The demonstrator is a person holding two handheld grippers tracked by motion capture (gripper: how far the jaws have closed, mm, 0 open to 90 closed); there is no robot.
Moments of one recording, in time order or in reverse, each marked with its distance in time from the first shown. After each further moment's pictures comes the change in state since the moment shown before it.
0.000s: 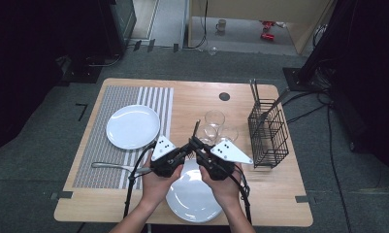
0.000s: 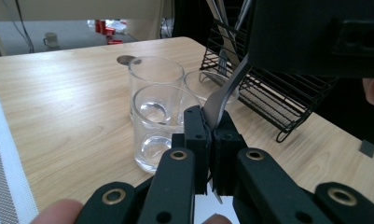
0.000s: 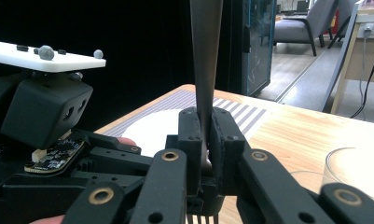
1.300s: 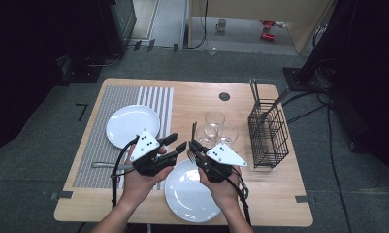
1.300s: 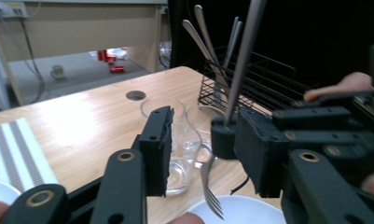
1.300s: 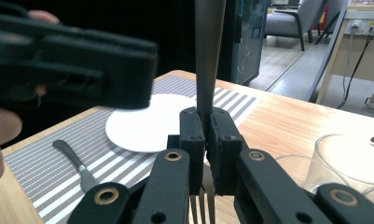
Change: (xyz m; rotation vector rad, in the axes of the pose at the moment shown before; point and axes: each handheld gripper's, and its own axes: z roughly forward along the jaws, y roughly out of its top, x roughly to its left) left arm -0.001 0.044 -0.050 -0.070 0.013 0.106; right arm 0.003 -0.011 0.004 0.048 -0.048 -0.053
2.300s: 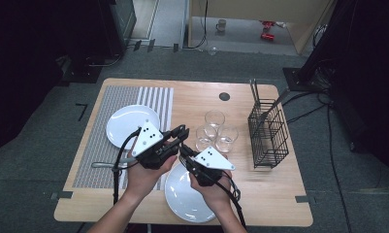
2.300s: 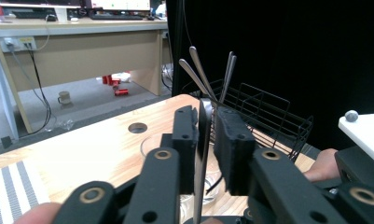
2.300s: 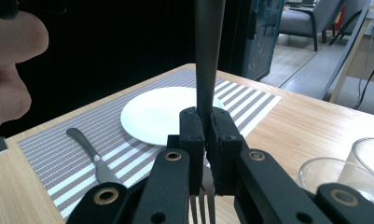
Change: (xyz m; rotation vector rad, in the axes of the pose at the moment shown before) left arm -0.012 0.031 0.000 -0.079 -0.001 0.031; right arm 0.021 -0.007 0.011 0.023 0.038 -0.045
